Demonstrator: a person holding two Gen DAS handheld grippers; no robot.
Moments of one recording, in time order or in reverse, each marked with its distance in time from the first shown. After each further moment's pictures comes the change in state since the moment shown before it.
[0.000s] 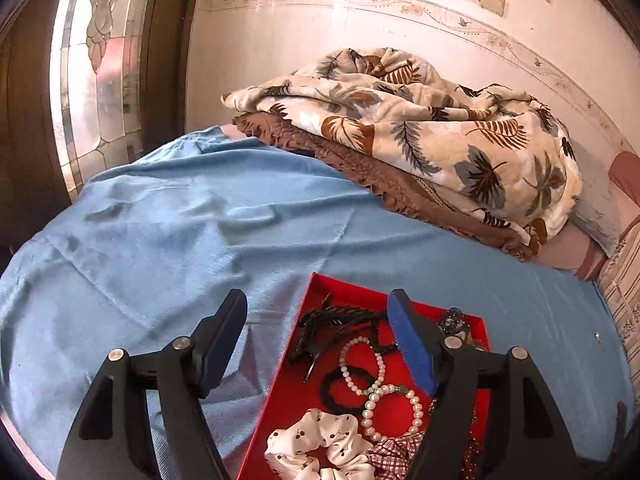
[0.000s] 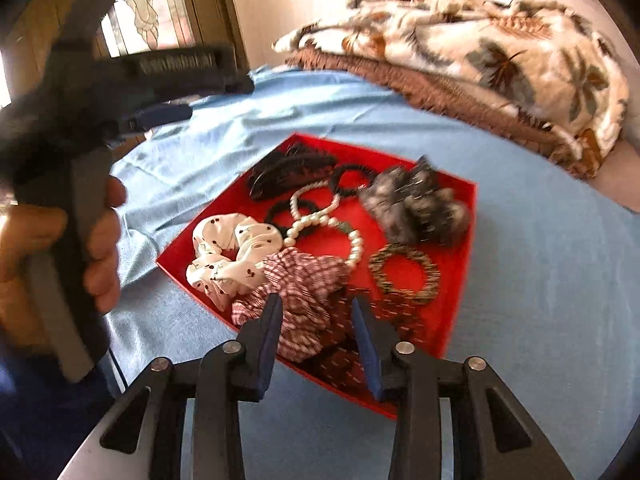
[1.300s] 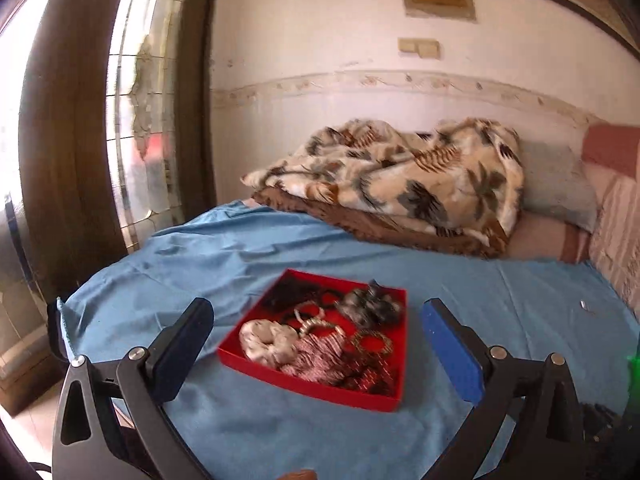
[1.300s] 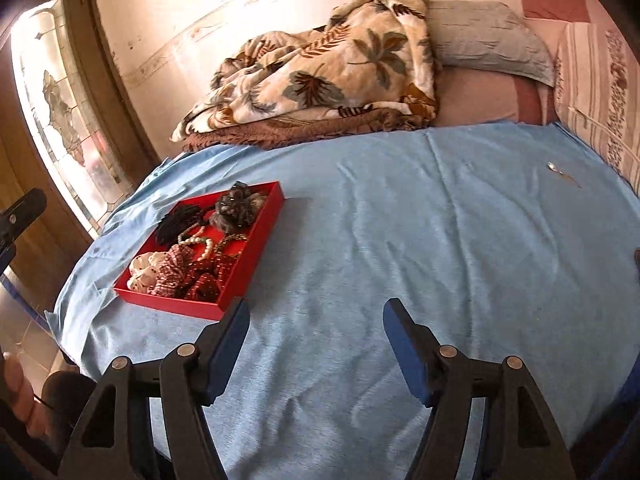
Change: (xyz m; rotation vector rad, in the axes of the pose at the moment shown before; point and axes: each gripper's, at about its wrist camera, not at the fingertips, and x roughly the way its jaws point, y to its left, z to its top) left arm -0.200 -0.142 -0.116 0.136 -0.259 0.142; right arm -0.129 -0.122 -0.118 0.380 -0.193 -0.154
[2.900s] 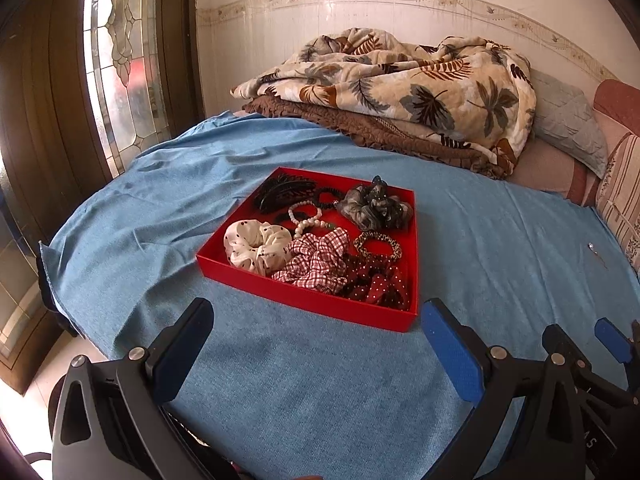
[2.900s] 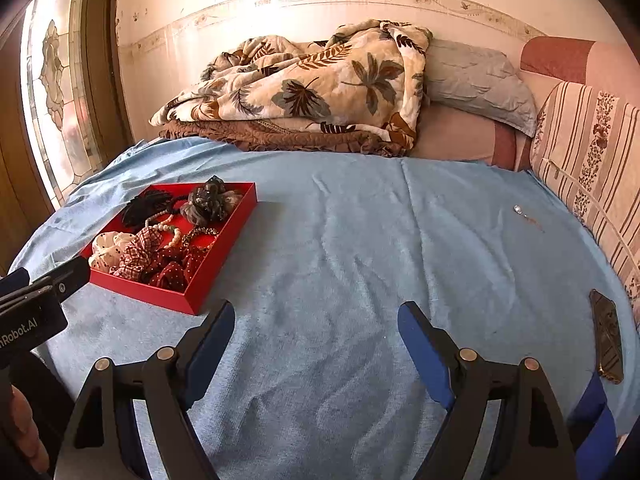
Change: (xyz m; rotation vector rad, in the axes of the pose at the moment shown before) left arm 0.048 0.009 -0.049 -0.018 0.306 -0.025; right arm -0.006 0.022 -0.005 -0.164 -0.055 -0.177
